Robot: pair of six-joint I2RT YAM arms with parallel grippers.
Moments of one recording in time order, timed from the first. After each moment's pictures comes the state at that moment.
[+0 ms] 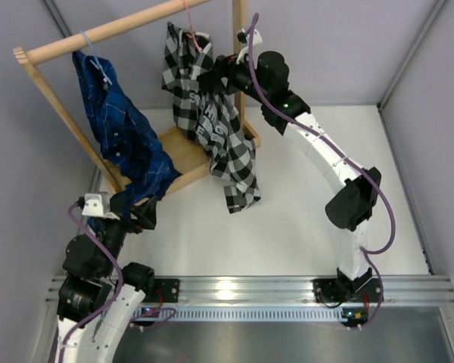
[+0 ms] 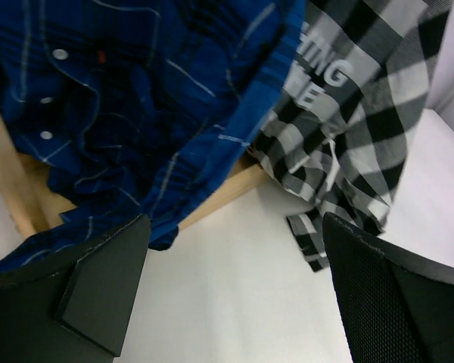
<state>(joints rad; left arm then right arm) -0.33 0.14 0.75 -0.59 -0.11 -0.23 0.63 2.03 2.20 -0.09 -0.23 0.33</state>
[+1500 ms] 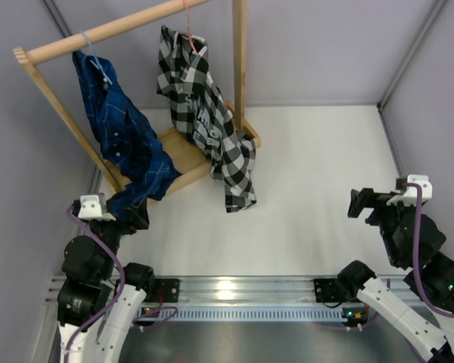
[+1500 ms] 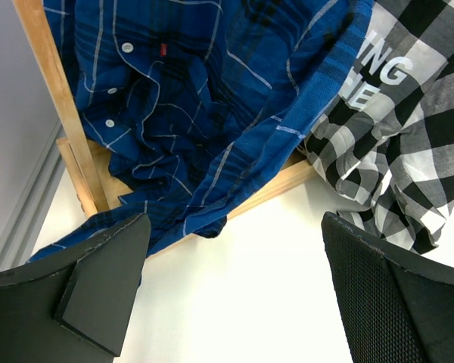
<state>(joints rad) -0.22 0.13 0.79 -0.67 -0.19 -0.16 0.62 0.30 0.92 -0.80 0.67 0.16</state>
